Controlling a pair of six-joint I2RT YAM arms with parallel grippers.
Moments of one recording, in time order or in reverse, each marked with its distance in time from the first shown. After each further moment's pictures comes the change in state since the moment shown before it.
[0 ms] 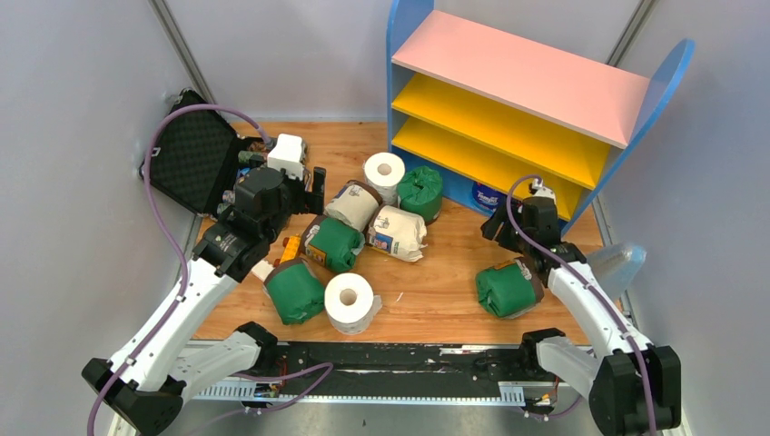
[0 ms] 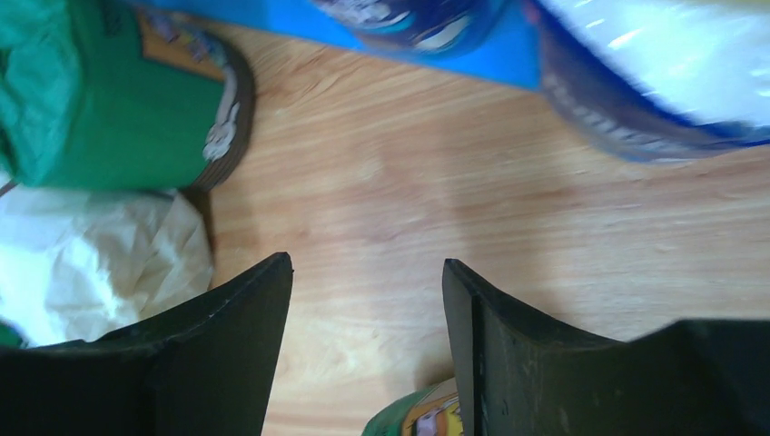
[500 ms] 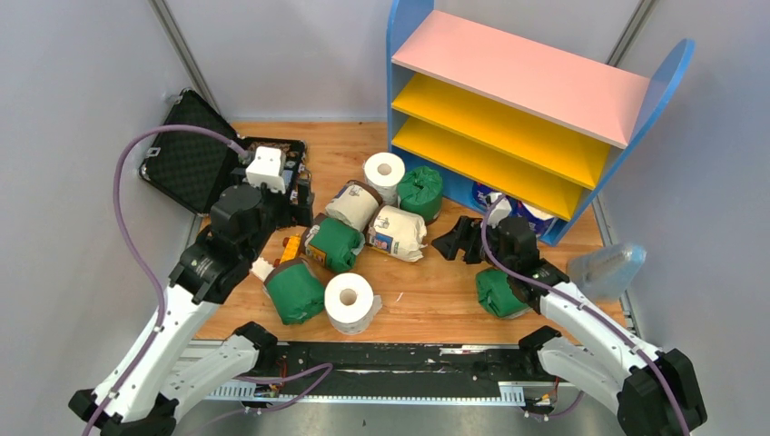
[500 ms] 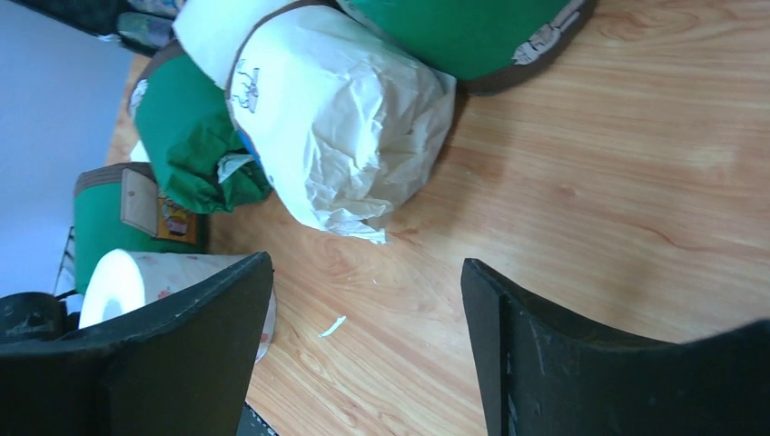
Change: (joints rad) left arm 0.000 -0.117 -0.006 -0.069 0.026 -0.039; right arm 0.316 -0.097 -0.123 0.240 -0.232 0.043
